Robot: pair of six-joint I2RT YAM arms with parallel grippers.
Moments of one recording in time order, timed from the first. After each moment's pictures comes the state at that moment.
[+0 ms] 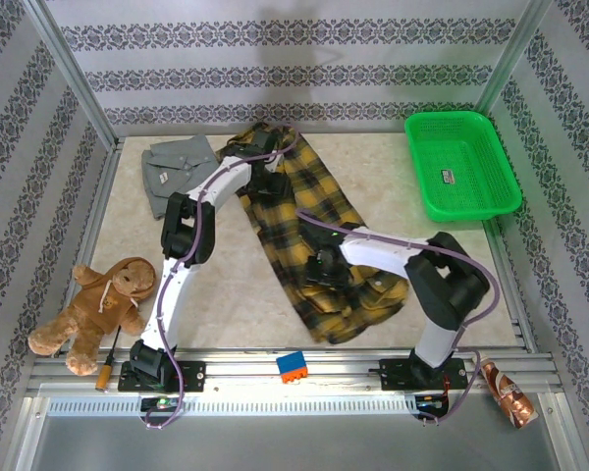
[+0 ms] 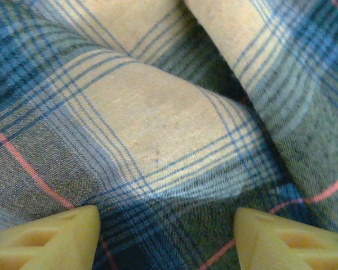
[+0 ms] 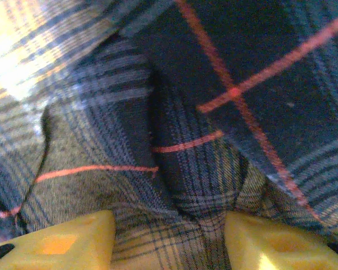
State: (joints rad) left arm -0.33 2.52 2.24 -0.84 0.15 -0.18; right arm 0.75 1.77 1.06 -0.70 -0.14 0.90
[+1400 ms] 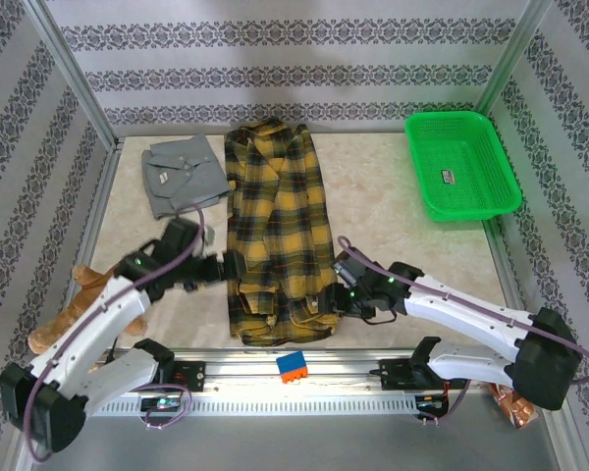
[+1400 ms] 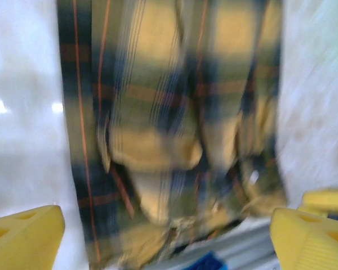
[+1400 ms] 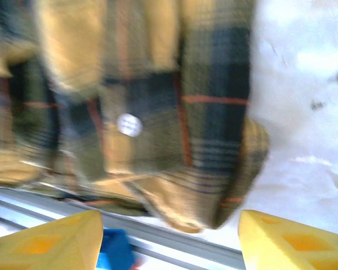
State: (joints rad) left arm -0.47 0.93 0.76 -0.84 0.26 -0.74; right arm 0.86 1.12 0.67 -0.76 -0.17 0.93
